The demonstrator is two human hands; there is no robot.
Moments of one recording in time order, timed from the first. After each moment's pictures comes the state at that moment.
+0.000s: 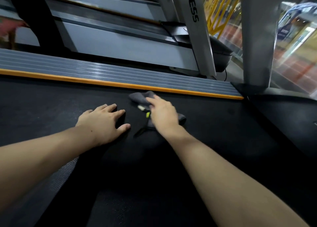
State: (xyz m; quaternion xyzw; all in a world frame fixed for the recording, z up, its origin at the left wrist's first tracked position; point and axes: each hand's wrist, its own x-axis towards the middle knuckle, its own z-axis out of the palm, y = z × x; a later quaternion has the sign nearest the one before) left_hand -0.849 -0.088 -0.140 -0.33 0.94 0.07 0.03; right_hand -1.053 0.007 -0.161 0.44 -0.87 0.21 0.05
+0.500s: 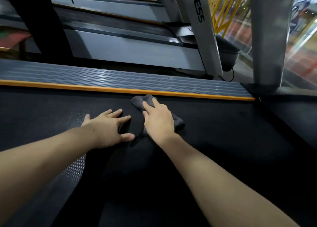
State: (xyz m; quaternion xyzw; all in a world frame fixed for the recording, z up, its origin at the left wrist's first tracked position) left_hand -0.838 -0.118 -0.127 -0.32 0.93 0.12 0.14; right_hand -1.008 -0.024 -0.167 0.45 -0.87 0.17 0.09
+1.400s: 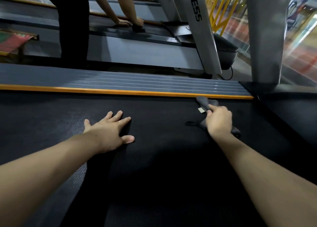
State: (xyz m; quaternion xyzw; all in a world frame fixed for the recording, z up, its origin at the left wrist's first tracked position) left_hand -0.842 -0.112 -0.135 -0.33 0.93 0.14 0.13; right_hand -1.160 0.093 -0.164 0.22 -0.94 0.19 0.18
